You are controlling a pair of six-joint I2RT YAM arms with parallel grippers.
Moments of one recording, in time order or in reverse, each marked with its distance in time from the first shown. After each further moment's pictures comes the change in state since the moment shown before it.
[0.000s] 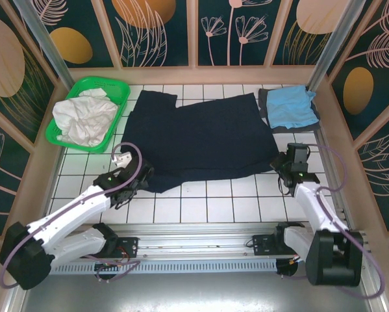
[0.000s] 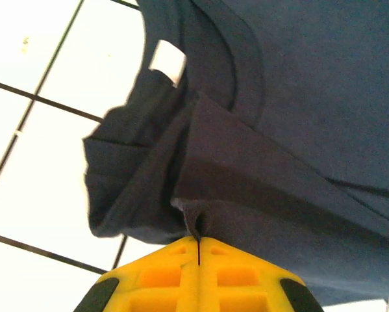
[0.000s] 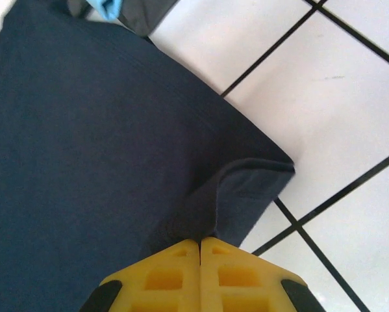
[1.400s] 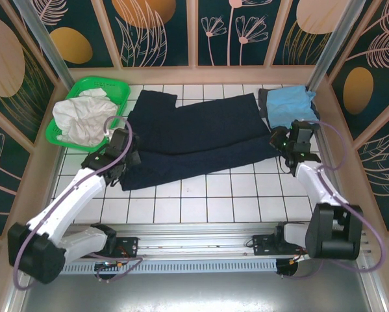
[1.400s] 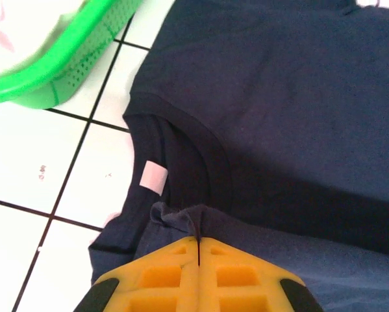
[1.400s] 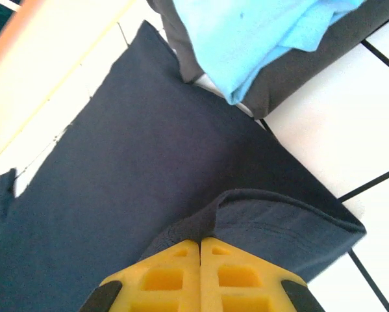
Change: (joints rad) left arm 0.230 0.040 0.233 0.020 0.120 0.315; right arm -0.021 0.148 0.209 0.118 -0.133 -0.063
